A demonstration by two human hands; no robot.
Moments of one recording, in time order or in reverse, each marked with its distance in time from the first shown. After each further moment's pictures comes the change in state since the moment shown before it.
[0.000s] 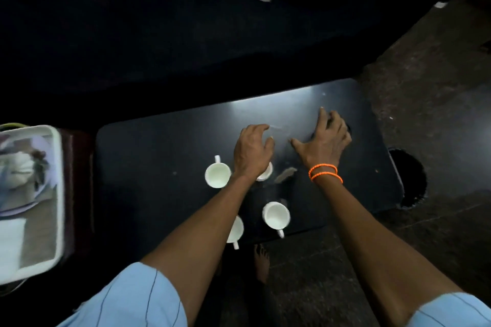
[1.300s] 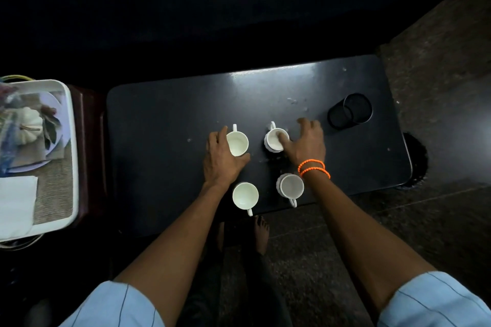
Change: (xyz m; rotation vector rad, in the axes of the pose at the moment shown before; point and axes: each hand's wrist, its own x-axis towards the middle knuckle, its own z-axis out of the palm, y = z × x) left_hand -0.088 -0.105 -0.052 0.086 -0.013 -0.303; right_hand -0.079 -0.040 0.037 0.221 -0.273 0.024
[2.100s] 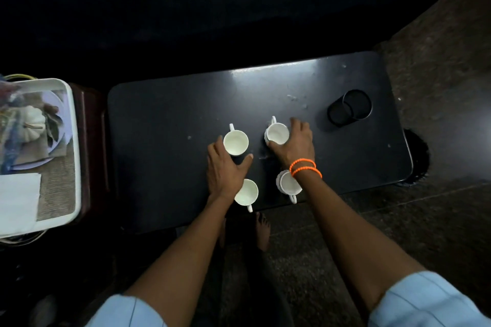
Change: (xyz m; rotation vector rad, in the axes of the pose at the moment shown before) left_hand -0.035 0.000 0.011 -0.076 0.057 -0.094; right_hand -0.016 -0.012 0.006 0.055 -0.114 -0.004
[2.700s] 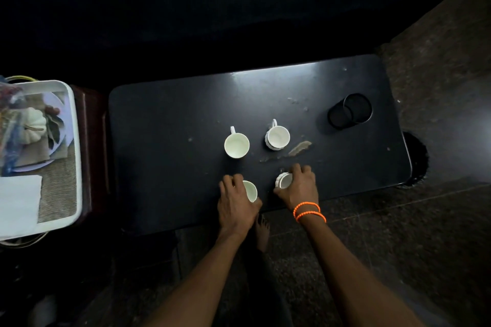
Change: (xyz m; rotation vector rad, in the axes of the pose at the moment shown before) left_hand -0.066 -0.021 0.022 0.333 -0.131 0.051; right_hand -0.076 0.045 0.014 -0.114 -0.202 0.114
